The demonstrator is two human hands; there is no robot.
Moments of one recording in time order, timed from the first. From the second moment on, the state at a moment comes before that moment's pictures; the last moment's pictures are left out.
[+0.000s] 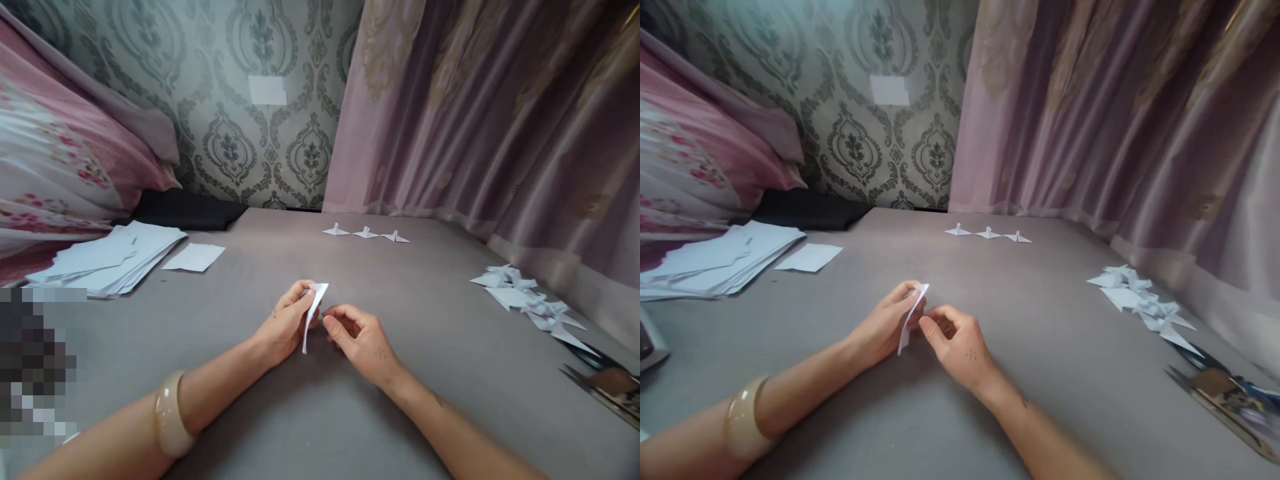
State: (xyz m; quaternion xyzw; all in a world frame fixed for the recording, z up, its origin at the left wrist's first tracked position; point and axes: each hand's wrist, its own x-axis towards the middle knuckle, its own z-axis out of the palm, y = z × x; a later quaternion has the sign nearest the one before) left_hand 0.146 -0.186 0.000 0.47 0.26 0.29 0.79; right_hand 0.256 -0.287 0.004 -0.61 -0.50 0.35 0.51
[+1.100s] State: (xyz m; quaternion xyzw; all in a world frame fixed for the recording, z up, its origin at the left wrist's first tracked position) left_hand 0.143 -0.191 -0.005 0.48 0.13 0.26 0.83; right_hand 0.262 -0.287 0.013 -0.57 -0.41 0.44 0.56
